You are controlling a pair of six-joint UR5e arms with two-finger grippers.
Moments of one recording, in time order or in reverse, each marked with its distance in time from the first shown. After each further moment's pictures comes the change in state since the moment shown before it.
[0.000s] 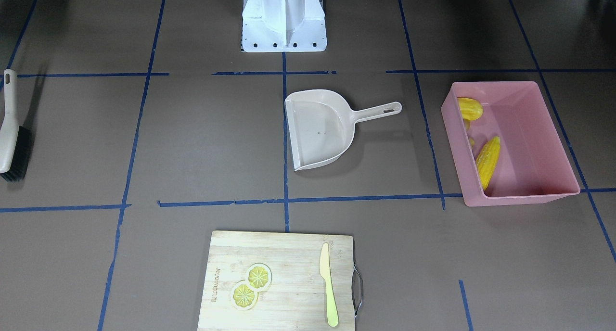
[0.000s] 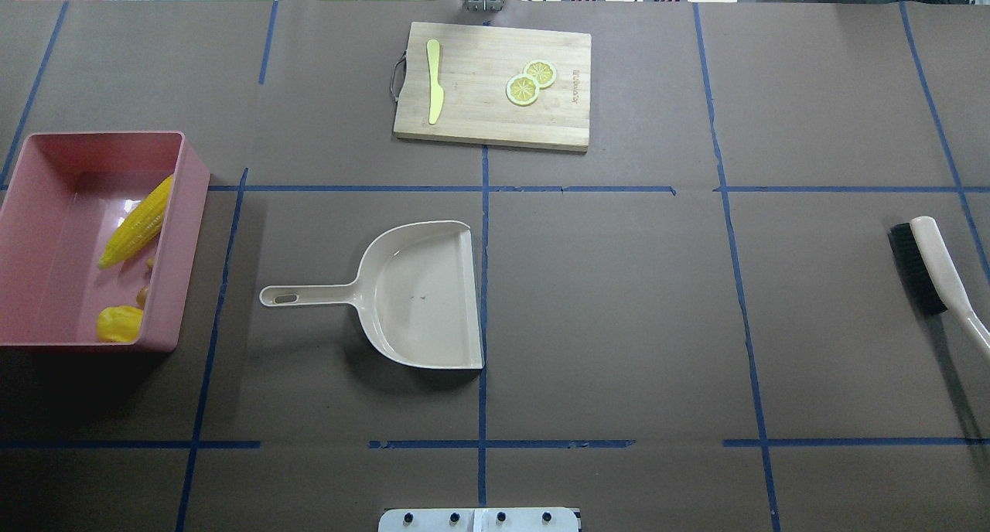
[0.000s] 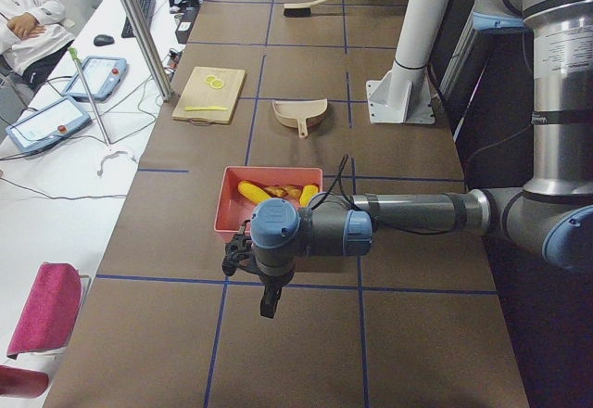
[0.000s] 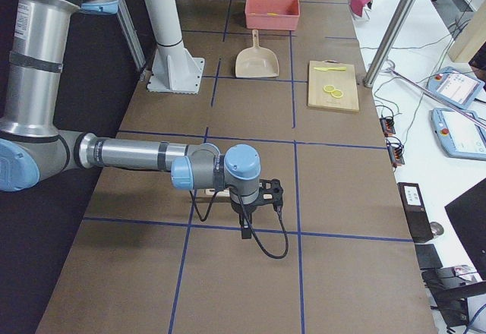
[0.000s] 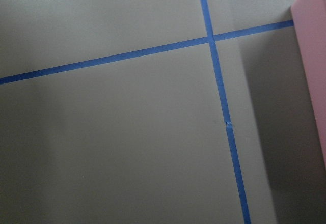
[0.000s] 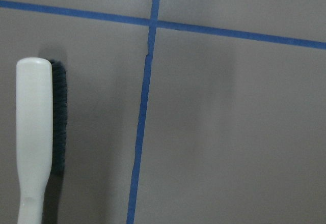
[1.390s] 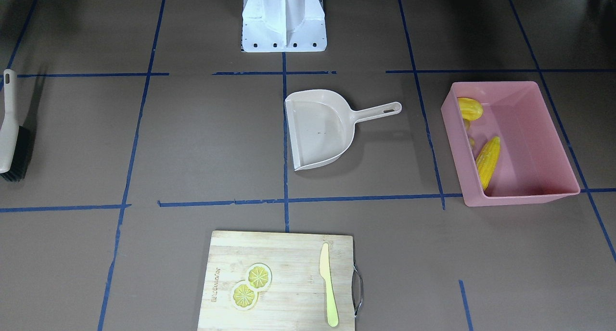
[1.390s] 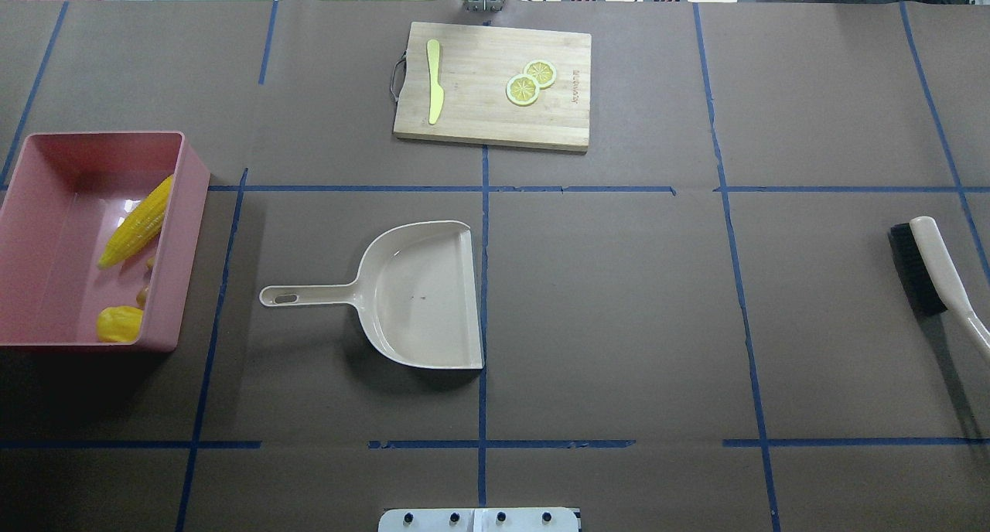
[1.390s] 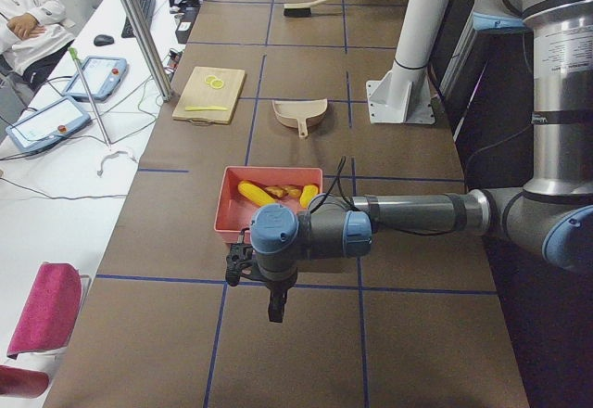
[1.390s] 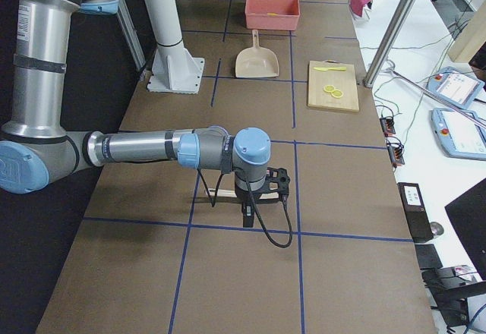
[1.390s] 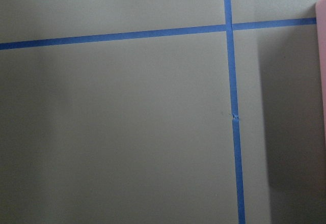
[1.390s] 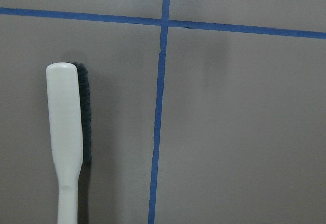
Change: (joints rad) left arm 0.004 -0.001 0.008 0.047 -0.001 -0.079; right arm 0.001 0.037 0.072 -0.187 0.009 -0.015
